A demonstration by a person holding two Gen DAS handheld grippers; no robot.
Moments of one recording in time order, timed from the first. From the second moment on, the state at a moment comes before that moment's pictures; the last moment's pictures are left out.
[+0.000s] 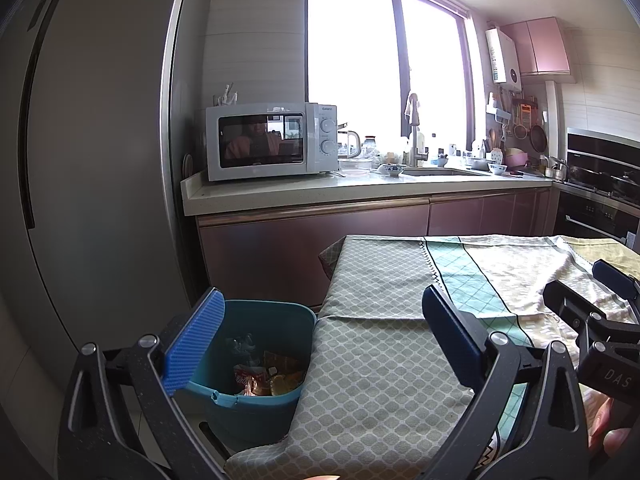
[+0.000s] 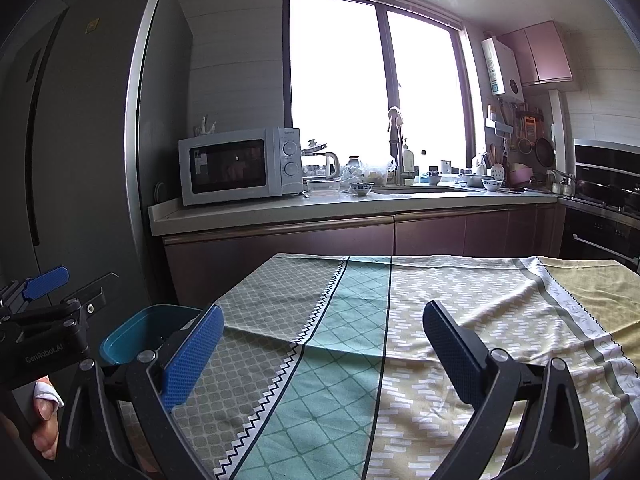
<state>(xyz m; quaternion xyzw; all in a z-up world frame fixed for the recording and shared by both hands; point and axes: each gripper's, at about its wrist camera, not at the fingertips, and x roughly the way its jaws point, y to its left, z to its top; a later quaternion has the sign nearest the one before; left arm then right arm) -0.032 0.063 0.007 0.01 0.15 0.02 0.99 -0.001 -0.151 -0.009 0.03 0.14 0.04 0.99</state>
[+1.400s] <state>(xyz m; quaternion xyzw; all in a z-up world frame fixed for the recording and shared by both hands) -0.030 0.059 0.006 0.01 0.15 0.02 0.99 -0.002 -0.154 -0.008 0.03 0.14 0.03 0.99</state>
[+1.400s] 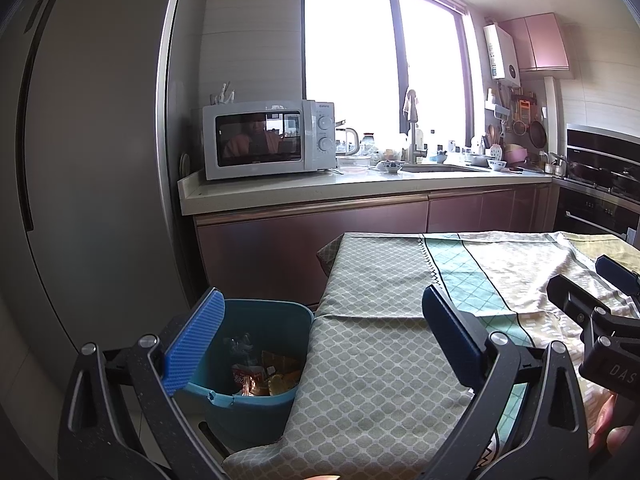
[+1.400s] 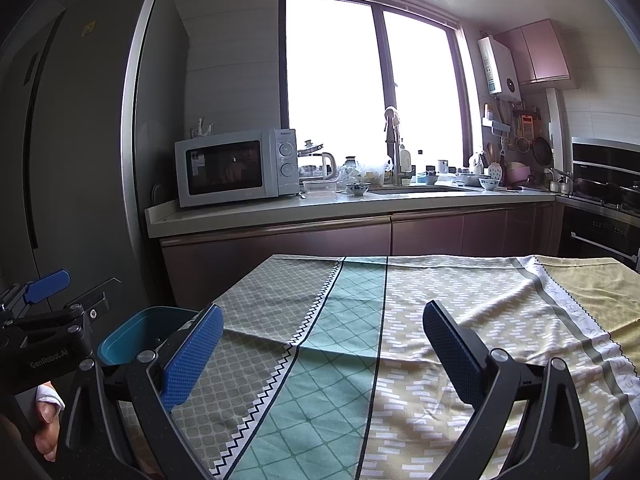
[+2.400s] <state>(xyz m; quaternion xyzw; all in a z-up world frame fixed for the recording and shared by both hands) -0.031 0.058 0.007 0.02 0.15 0.02 0.99 -0.002 -0.157 -0.010 0.03 0.14 0.03 0.99</state>
